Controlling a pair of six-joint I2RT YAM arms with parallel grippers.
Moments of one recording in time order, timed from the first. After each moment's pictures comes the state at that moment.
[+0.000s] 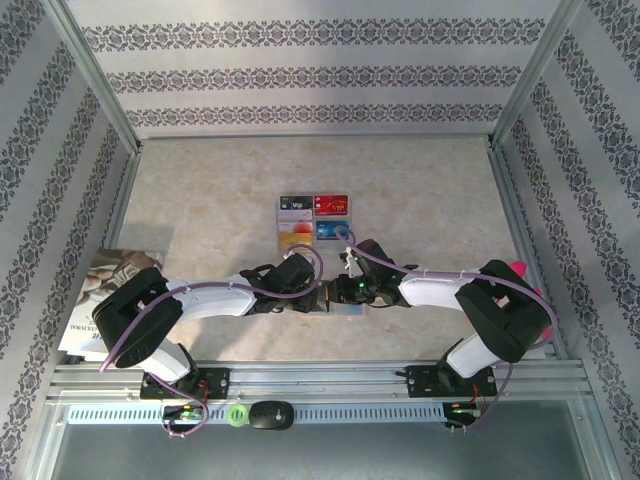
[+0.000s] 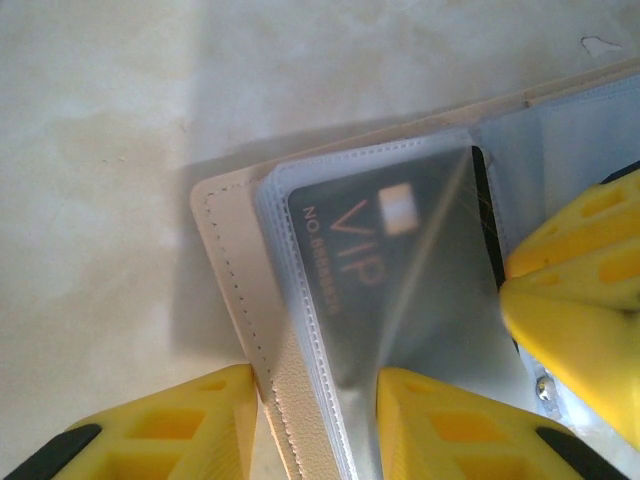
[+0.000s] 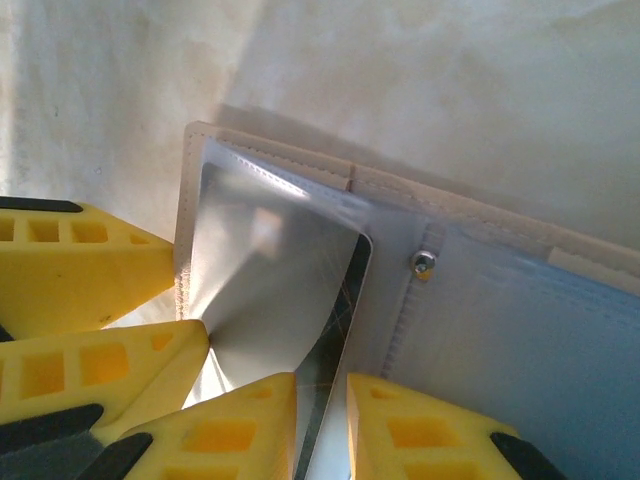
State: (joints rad) left arm -0.88 1.55 0.72 -0.19 -0.02 -0.63; right arm 0.68 1.55 0.57 0.04 -0.45 0.73
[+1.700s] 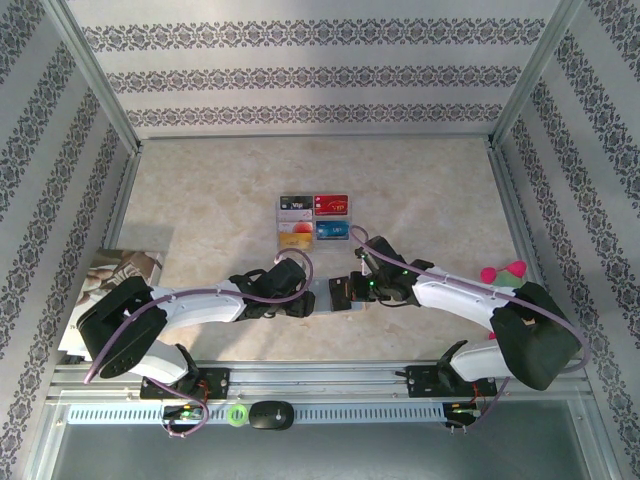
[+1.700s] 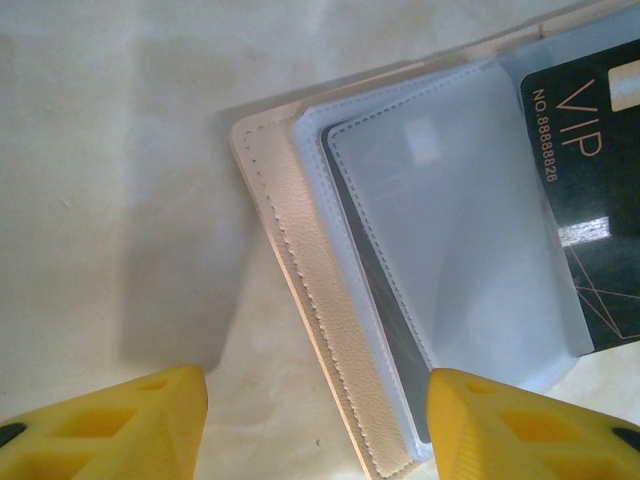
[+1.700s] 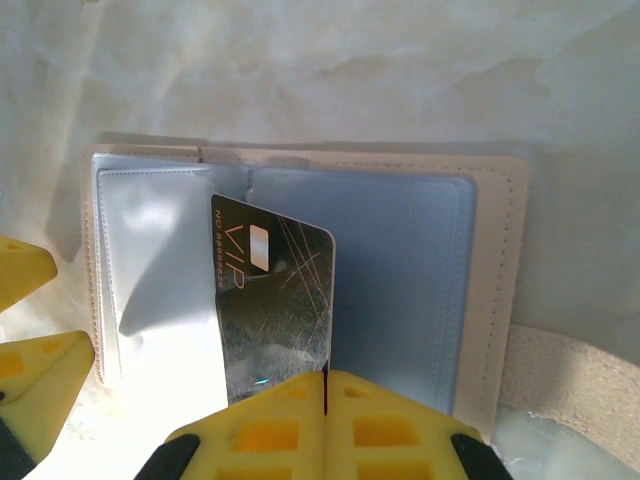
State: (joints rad) left arm -0.88 1.46 0.65 -0.22 -0.03 -0.68; right arm 0.67 1.35 0.63 -0.32 -0.22 0.67
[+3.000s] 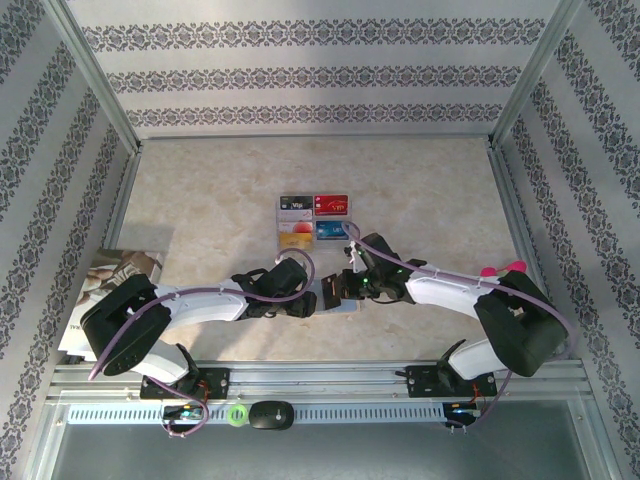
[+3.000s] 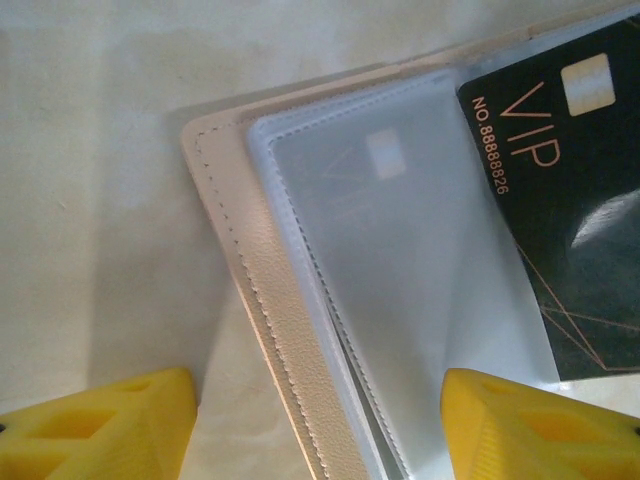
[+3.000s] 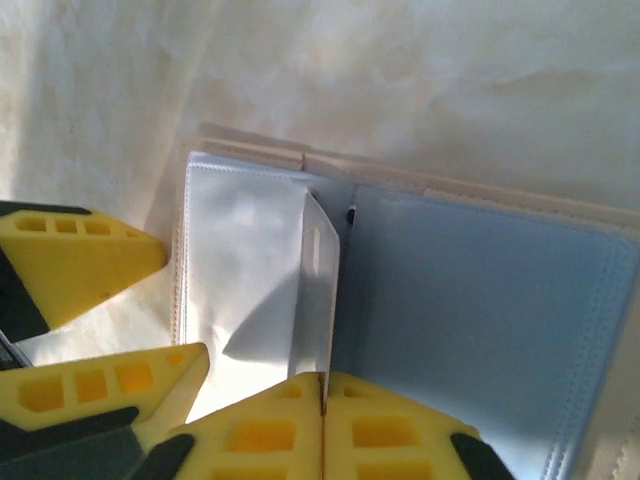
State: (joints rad) left arm -0.87 1.48 0.66 -0.22 -0.03 -0.68; right arm 0.66 1.44 0.61 -0.13 -0.40 0.68
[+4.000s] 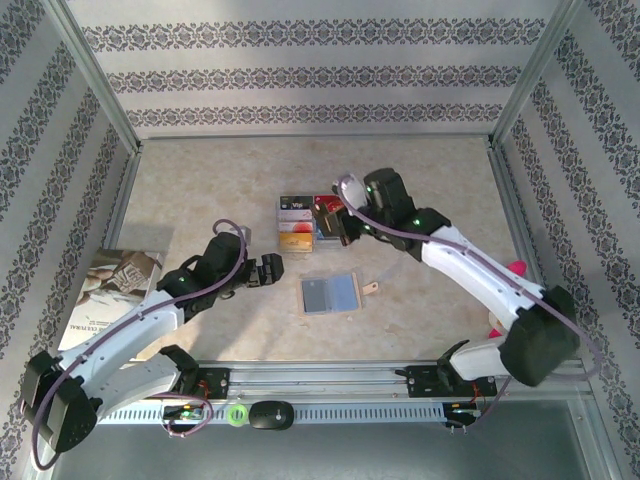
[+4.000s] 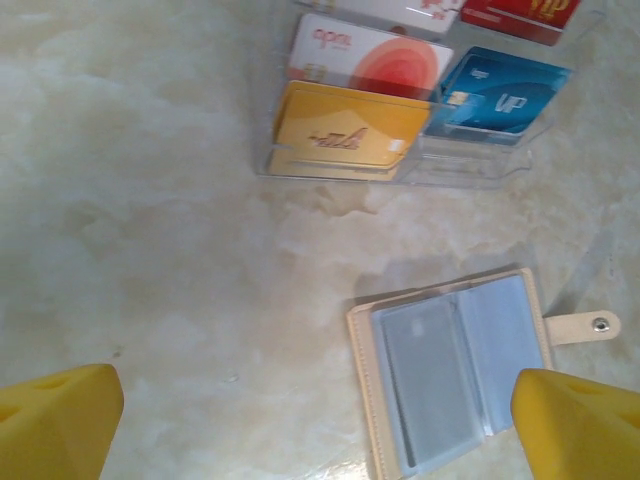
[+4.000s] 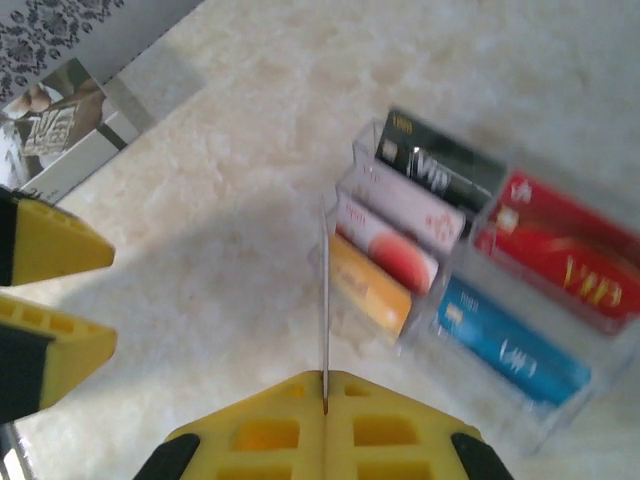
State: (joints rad) left arm -0.58 0.97 0.66 -0.49 -0.04 -0.67; right arm 0.58 1.40 1.17 -0.41 -0.35 0.04
